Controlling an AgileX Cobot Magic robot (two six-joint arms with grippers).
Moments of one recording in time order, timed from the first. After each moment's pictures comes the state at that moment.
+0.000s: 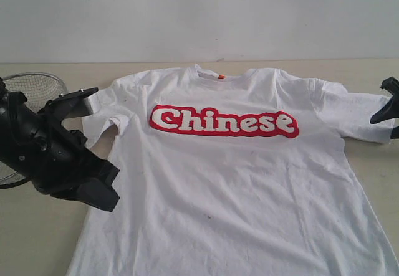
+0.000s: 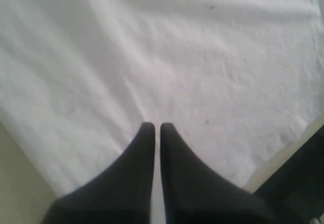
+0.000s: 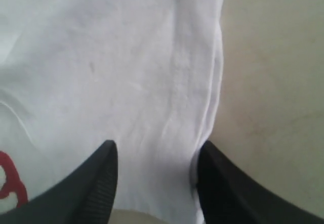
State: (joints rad) left arm -0.31 1.55 -0.81 -0.68 0.84 0.54; right arm -0.55 2.16 -1.34 0.85 0.75 -0.50
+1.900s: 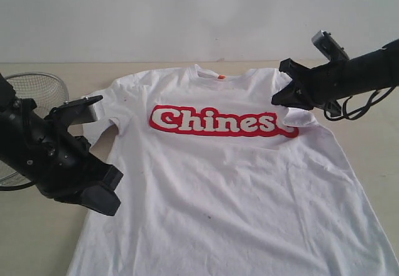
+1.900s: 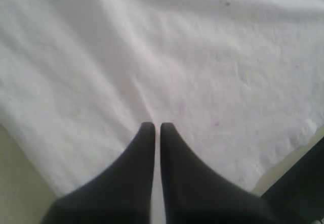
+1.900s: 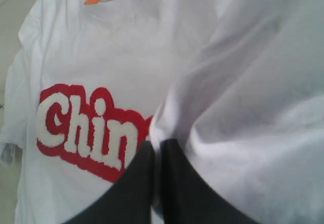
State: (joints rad) left arm -0.31 1.60 -0.81 -0.68 0.82 0.54; right arm -0.16 2.15 -1.34 1.30 0.75 -0.88
